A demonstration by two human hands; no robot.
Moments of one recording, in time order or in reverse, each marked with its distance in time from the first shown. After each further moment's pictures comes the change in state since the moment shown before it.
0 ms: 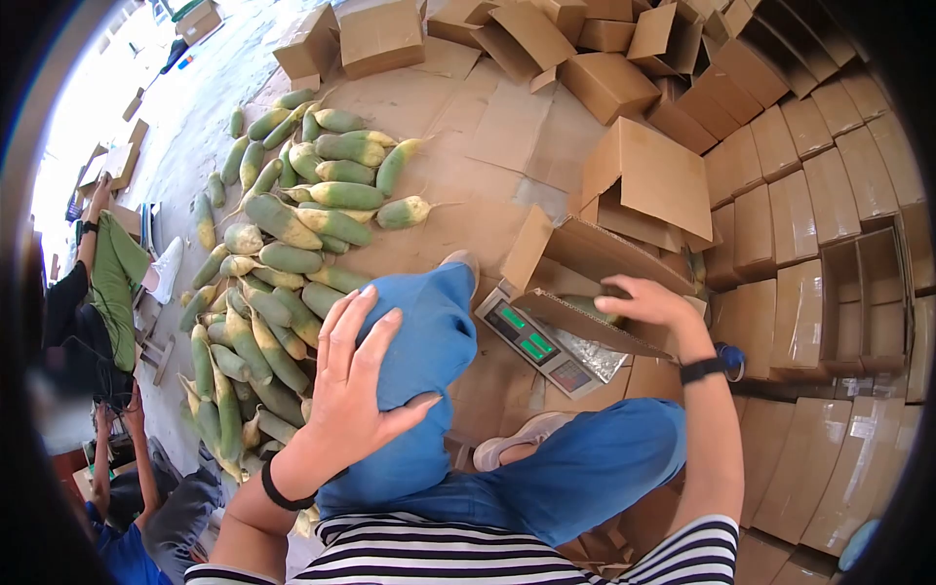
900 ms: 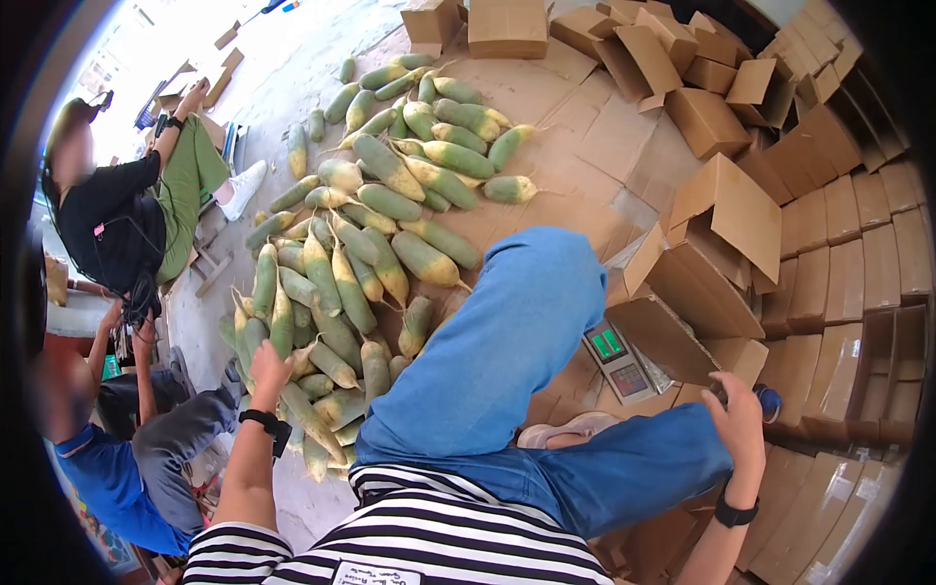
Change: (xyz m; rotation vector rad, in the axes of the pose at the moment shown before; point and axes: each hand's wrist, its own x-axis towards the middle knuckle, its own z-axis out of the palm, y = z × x) left_hand -0.349 -0.240 -0.080 0.765 -0.267 -1.367; right_hand -0.154 -0.054 0.089 -0.134 0.556 0.030
